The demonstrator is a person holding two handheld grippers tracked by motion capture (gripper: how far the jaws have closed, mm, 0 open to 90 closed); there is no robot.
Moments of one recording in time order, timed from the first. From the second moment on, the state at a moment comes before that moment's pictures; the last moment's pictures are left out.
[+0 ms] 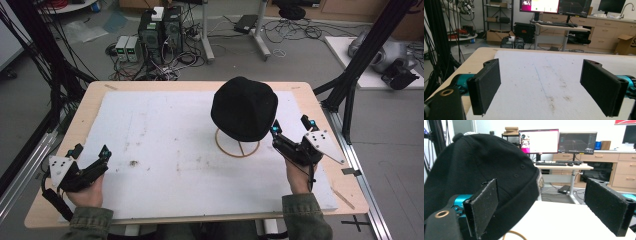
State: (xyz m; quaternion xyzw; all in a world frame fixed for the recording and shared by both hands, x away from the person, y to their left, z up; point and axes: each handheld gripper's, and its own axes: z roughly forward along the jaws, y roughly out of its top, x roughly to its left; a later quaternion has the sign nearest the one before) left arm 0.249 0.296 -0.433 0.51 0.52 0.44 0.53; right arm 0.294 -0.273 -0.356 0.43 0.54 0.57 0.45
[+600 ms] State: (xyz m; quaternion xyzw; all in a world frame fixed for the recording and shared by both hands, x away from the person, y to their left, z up) left arm 0.250 0.294 -0.433 0.51 0.51 0.44 0.53; right arm 0.301 -0.290 -0.397 0.47 0.53 0.51 0.48
